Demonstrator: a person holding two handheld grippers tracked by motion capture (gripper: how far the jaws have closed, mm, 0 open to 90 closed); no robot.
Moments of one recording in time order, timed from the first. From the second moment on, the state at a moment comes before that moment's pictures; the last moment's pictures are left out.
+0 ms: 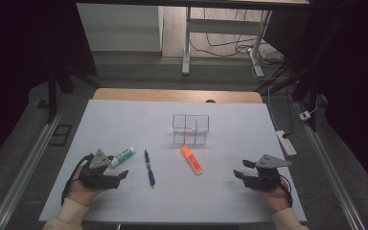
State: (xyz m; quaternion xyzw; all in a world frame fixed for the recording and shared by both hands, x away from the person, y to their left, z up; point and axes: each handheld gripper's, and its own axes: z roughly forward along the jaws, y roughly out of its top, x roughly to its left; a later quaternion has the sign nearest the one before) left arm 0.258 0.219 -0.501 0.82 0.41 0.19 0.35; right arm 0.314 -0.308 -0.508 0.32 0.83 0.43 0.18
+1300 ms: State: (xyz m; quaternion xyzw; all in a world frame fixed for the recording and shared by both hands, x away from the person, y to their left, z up) left arm 0.295 0.153 -0.502 0.82 0.45 0.12 0.32; right arm 0.317 -0.306 -0.510 0.31 0.83 0.42 0.19
